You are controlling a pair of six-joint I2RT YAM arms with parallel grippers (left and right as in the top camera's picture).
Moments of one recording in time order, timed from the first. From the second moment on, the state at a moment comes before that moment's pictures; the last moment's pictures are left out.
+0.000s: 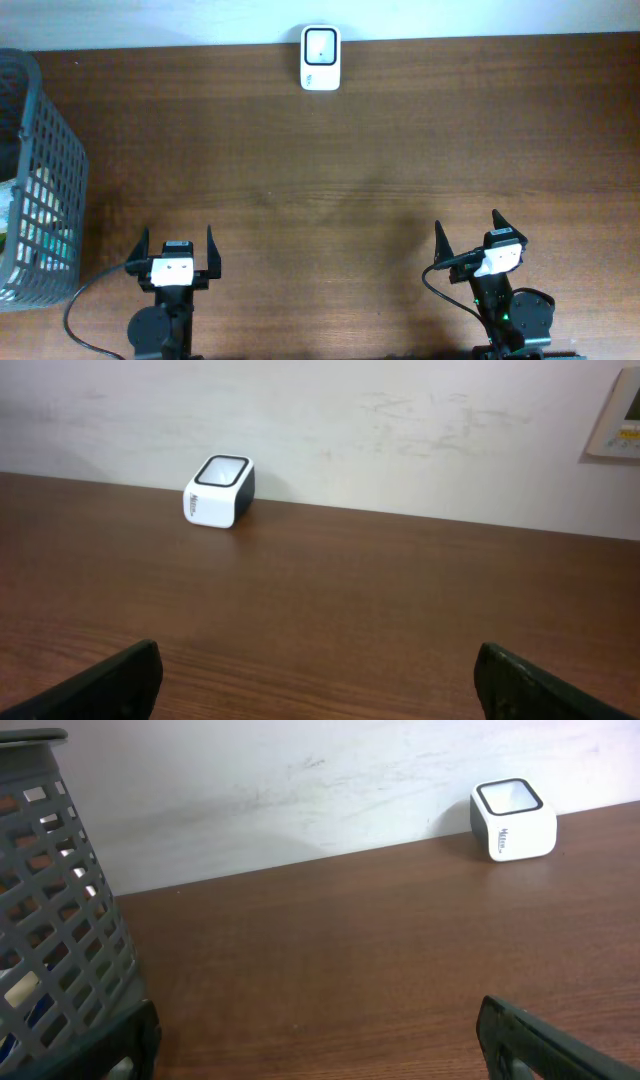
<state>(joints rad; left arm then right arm) 0.08 0.01 0.01 -0.08 0.01 0.20 0.02 0.01 0.01 -0.06 -0.13 -0.05</state>
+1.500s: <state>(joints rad) 0.08 0.01 0.01 -0.08 0.01 0.20 0.02 0.01 0.01 -0.06 -0.13 -0.05</state>
